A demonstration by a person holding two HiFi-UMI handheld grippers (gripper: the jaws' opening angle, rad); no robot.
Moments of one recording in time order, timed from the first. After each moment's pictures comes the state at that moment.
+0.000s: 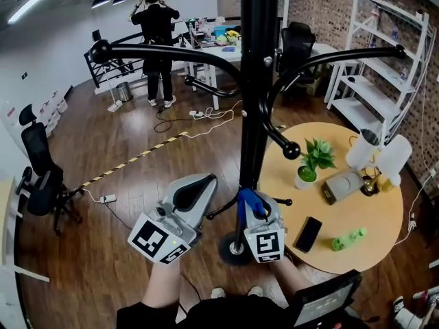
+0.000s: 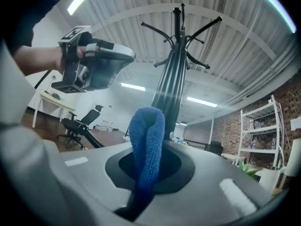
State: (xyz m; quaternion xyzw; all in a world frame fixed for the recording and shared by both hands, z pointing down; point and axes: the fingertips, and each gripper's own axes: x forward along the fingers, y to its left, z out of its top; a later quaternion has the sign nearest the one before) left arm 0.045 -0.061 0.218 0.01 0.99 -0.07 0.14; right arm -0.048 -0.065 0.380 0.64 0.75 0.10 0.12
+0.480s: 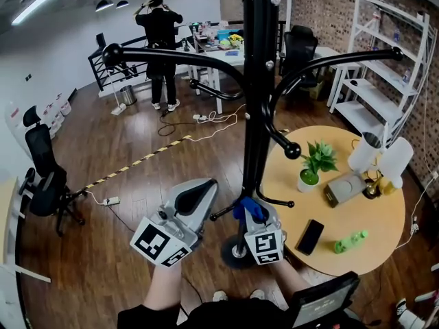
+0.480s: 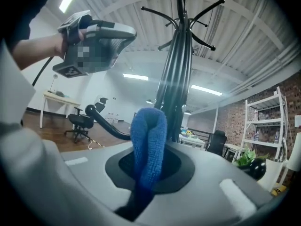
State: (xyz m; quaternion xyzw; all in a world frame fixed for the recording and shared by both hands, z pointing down) left arm 0.053 -0.064 0.221 0.02 0.99 -0.07 0.13; right arm -0.044 -0.061 0.422 0.65 0.75 0.13 0.05
